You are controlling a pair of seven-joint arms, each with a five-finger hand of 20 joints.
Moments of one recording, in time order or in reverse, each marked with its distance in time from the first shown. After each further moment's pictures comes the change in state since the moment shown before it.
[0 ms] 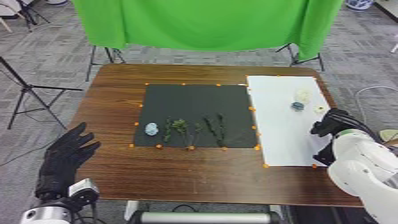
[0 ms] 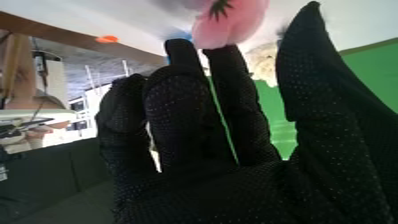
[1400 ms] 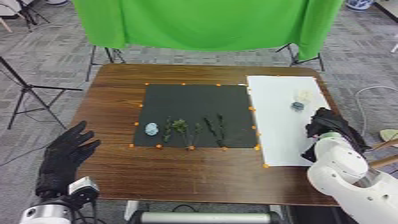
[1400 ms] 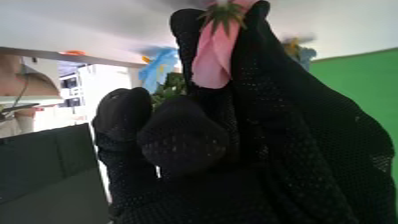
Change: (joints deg) left arm -0.9 -0.7 -0.1 0.0 0.0 -0.4 -0.5; right arm 11.0 1.4 -18.2 6.2 -7.3 11.3 3.4
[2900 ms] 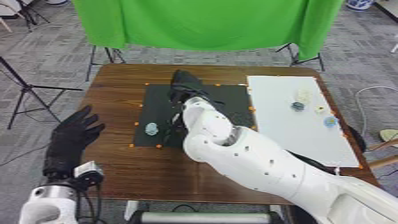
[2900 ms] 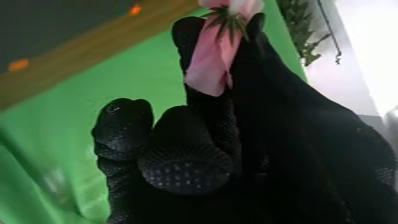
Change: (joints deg) left arm -8.7 3.1 2.1 3.1 0.2 -2.0 -0.7; right arm 37.0 -39.8 -34.1 17.4 5.9 4.0 -10.1
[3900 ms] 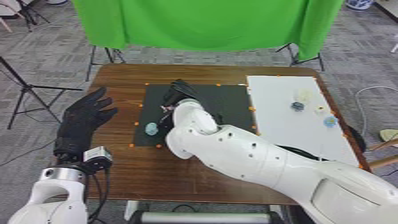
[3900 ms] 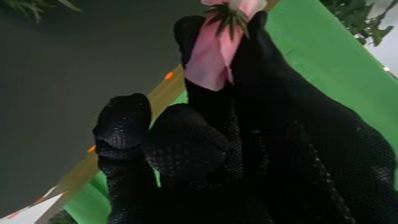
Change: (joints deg) left arm -7.4 2.5 3.0 1.8 0.5 -2.8 0.1; right arm 6.1 -5.0 -6.3 8.0 19.2 14.5 6.6
